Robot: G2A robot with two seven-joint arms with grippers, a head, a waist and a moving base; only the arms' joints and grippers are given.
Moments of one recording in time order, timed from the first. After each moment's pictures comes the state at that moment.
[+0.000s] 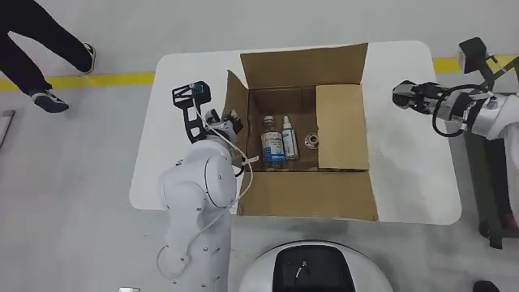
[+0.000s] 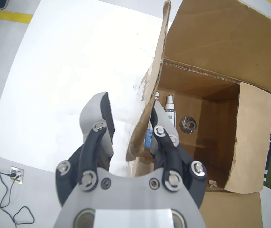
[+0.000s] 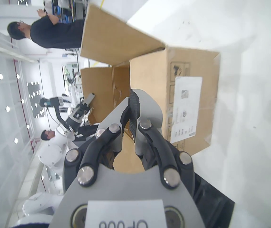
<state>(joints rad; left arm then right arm) 0.99 -1.70 -1.34 -2.00 1.69 0.28 -1.24 -1.00 -1.13 1.80 -1.70 -0.05 0.36 1.10</state>
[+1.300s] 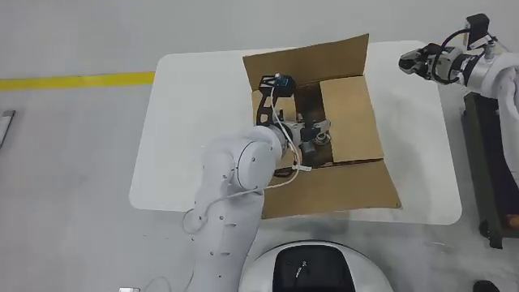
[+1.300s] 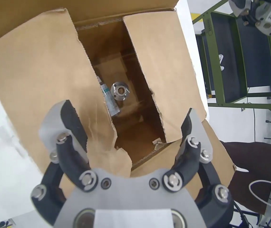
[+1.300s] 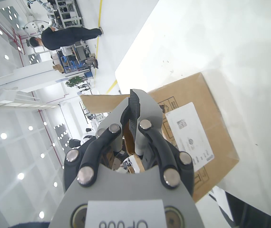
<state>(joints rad) 0.85 -1.71 -1.20 -1.75 1.22 0.12 -1.28 -0.64 -1.10 1.59 -1.29 0.06 0.58 0.94</state>
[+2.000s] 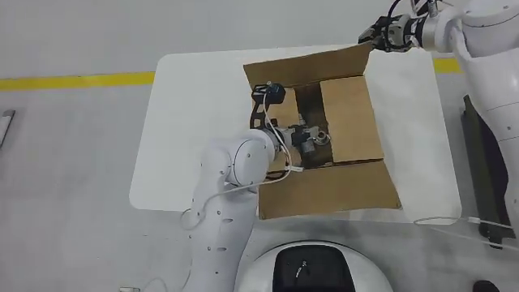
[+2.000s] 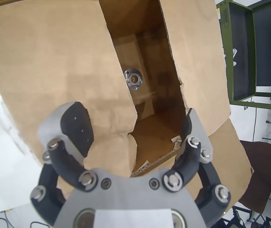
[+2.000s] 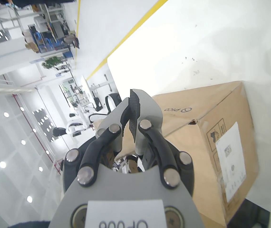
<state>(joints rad) 0.86 -1.69 -1.23 -1.71 1.23 0.14 -1.30 -0.21 -1.16 1.20 -0.85 0.06 0.46 1.05</state>
